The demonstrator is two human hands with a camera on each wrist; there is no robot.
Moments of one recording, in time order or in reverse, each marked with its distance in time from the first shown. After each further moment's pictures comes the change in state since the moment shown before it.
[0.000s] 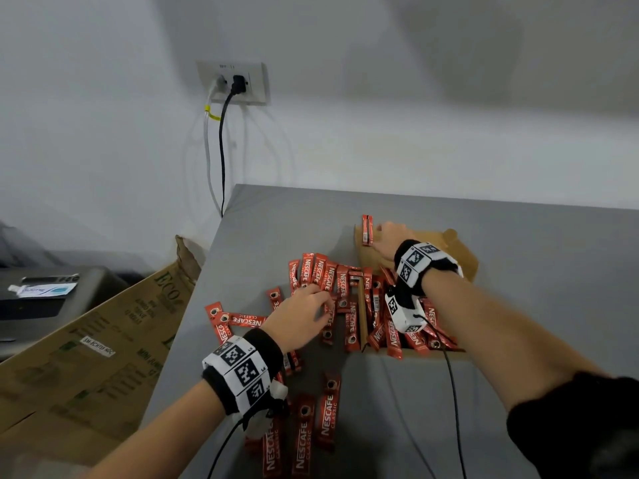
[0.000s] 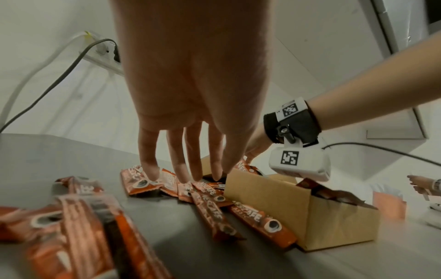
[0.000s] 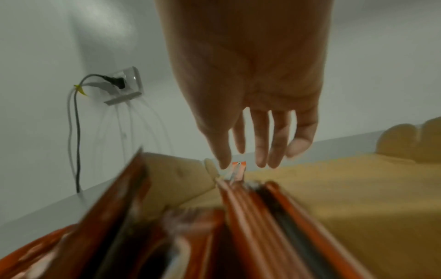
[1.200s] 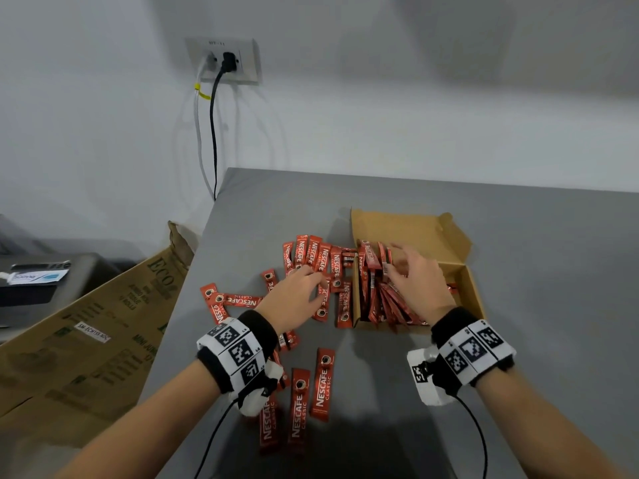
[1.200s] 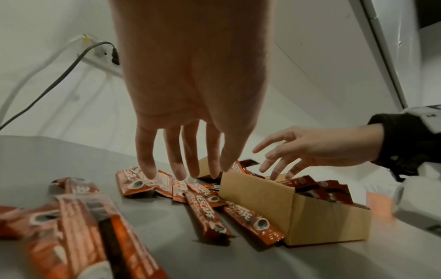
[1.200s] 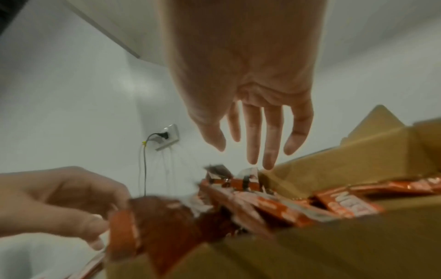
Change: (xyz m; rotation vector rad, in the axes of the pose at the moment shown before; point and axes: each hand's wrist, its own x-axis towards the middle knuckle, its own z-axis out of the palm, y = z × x) left_hand -0.007 0.004 0.002 -0.023 0.048 0.018; right_hand -0.139 0.028 0.020 0.342 0.272 -0.105
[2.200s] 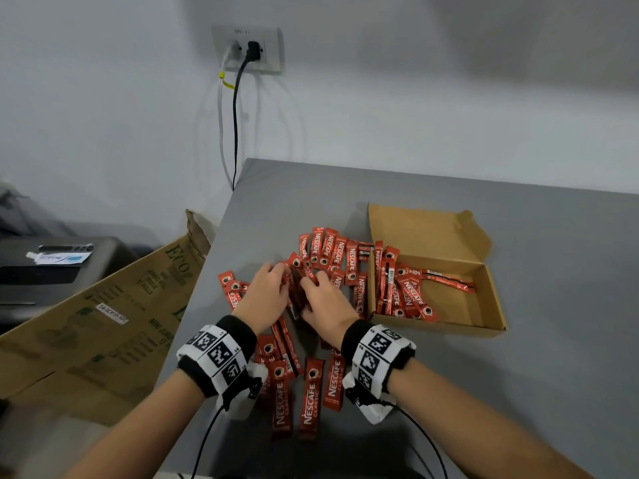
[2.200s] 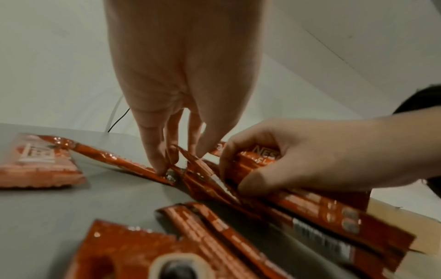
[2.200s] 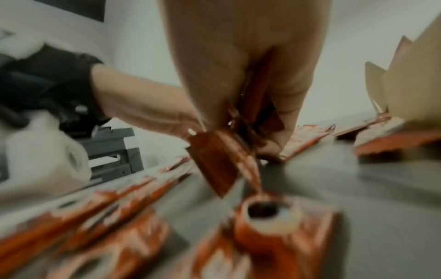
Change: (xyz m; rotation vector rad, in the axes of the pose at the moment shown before) left_hand -0.036 -0.042 -0.004 -0.124 0.203 -0.295; right_hand -0.030 -0.092 0.106 -0.140 -0.400 -0.277
